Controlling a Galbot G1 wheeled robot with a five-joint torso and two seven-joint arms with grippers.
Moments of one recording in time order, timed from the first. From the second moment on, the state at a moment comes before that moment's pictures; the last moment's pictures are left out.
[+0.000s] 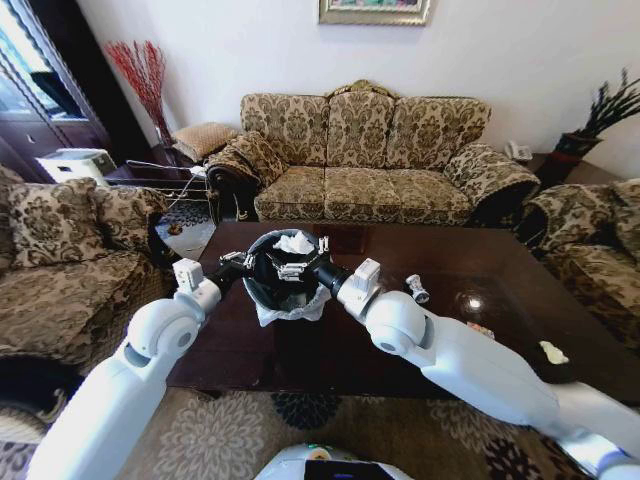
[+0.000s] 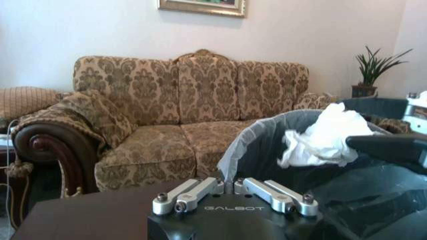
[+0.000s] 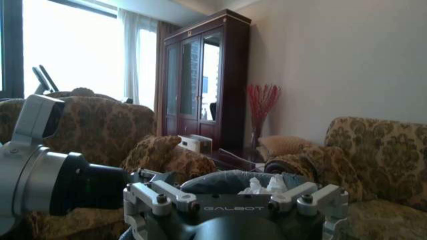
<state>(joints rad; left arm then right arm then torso) 1.12 -0.90 -0.55 -2.25 -0.77 0.57 -0.09 -0.38 0.90 -0.47 2.16 0.83 -0.27 0.29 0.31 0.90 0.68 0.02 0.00</state>
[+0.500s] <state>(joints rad) 1.12 -0.90 -0.56 -2.24 -0.80 0.57 -0.10 -0.38 0.75 -0.42 2.22 0.76 -0.32 0.19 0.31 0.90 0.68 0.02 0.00</state>
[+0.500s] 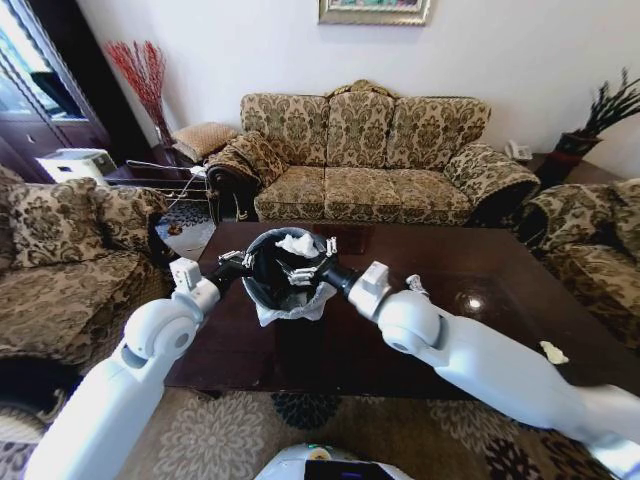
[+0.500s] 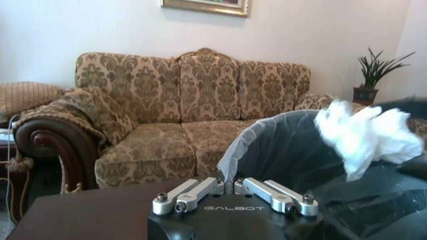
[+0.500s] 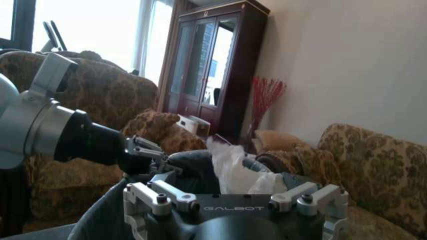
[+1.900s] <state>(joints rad) 1.11 -0.91 -0.55 -2.23 -0.81 0.58 -0.09 -0.22 0.74 -0.53 2.21 0.78 -0.36 0.08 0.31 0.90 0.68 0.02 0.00</state>
